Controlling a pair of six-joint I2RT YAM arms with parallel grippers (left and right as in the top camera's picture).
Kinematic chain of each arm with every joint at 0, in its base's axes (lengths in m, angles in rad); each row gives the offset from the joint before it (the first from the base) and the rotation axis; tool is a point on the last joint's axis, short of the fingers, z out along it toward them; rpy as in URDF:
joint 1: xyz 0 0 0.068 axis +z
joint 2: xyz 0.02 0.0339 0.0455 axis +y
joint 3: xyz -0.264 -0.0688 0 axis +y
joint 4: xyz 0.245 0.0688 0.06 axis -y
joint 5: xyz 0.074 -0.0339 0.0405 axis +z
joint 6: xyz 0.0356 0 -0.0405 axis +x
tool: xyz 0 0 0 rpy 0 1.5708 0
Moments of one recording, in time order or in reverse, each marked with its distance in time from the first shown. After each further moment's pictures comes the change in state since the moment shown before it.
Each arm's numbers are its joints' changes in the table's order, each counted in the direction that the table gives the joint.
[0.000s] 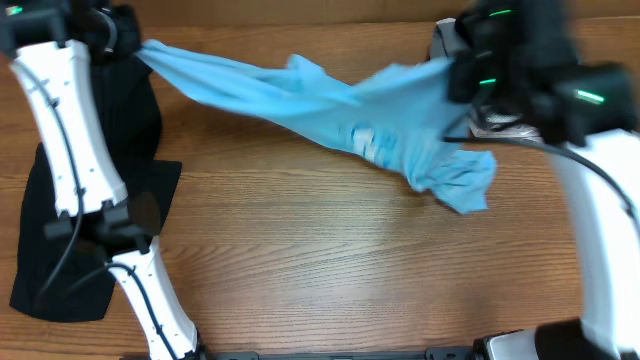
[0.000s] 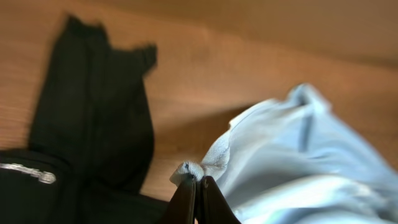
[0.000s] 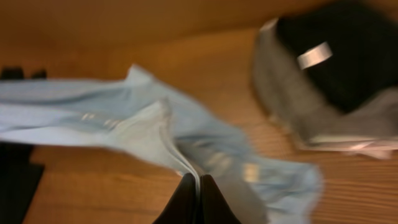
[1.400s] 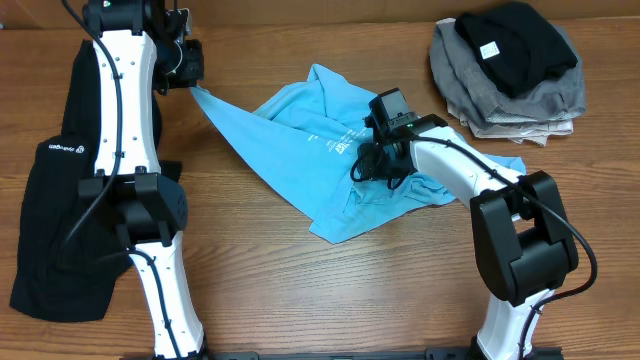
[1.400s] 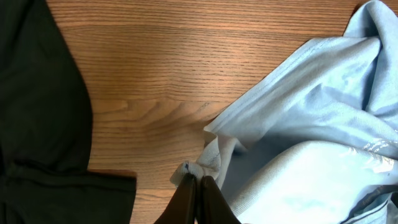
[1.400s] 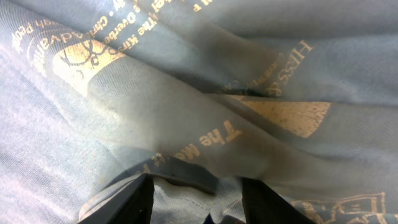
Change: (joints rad) left arm -0.165 0.086 0.302 0.030 0.063 0.019; right arm 0.205 0.418 0.719 0.617 0.114 0.030
